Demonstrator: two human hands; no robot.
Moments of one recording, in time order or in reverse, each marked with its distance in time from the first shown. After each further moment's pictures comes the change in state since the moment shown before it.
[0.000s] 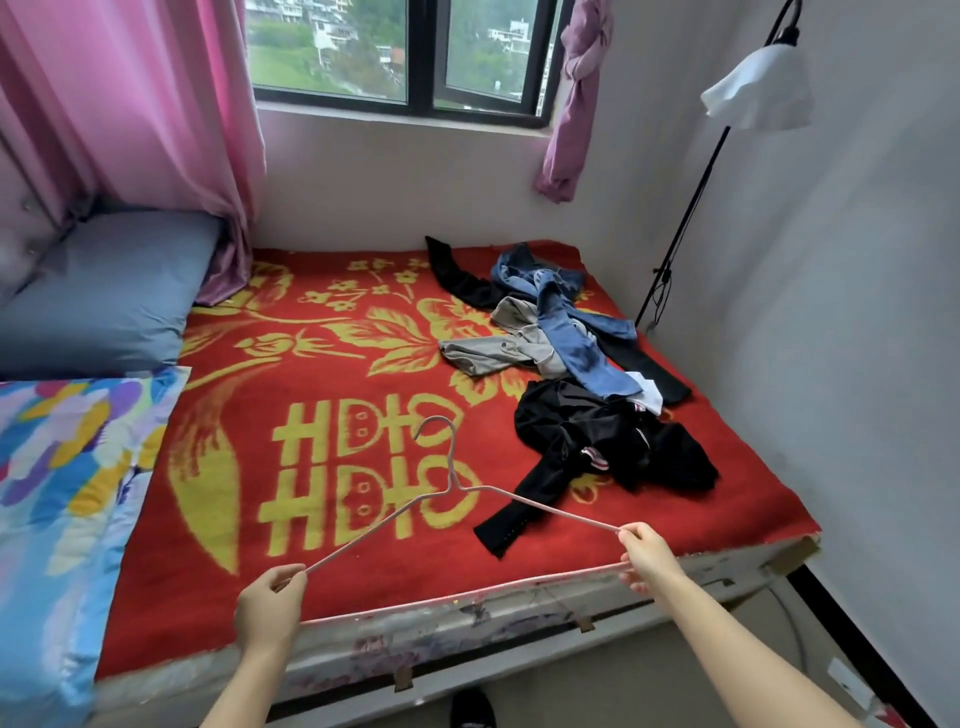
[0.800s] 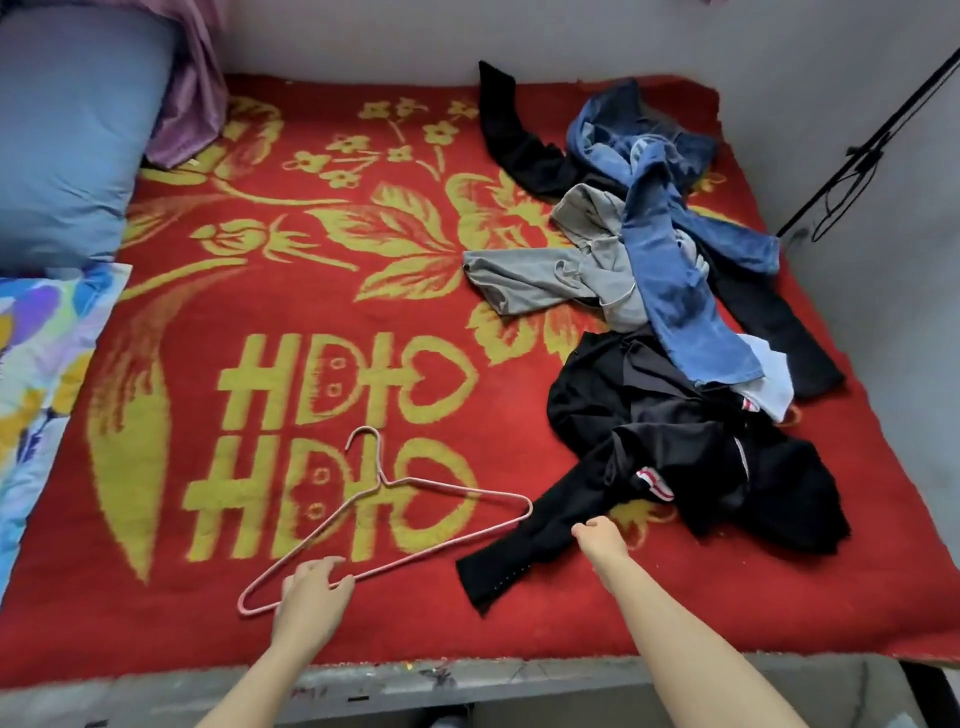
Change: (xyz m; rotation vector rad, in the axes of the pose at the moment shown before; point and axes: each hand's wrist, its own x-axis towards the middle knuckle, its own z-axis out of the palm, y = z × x) left_hand 0.127 -0.006 0.228 0.729 -0.344 -0.147; right_hand 0.333 -0.025 0.114 -0.375 -0.233 0.254
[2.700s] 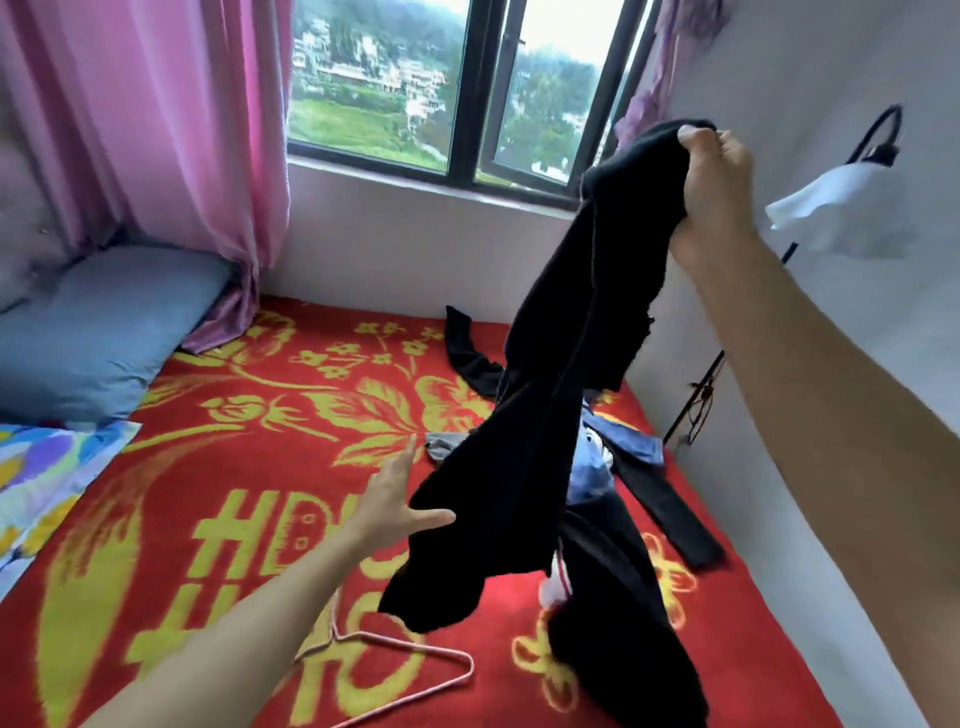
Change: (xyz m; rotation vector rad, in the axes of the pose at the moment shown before) left_hand -0.084 0.212 -0.166 -0.254 0.084 0.780; right_hand -0.405 -0.296 -0.317 0.923 0.333 -1.352
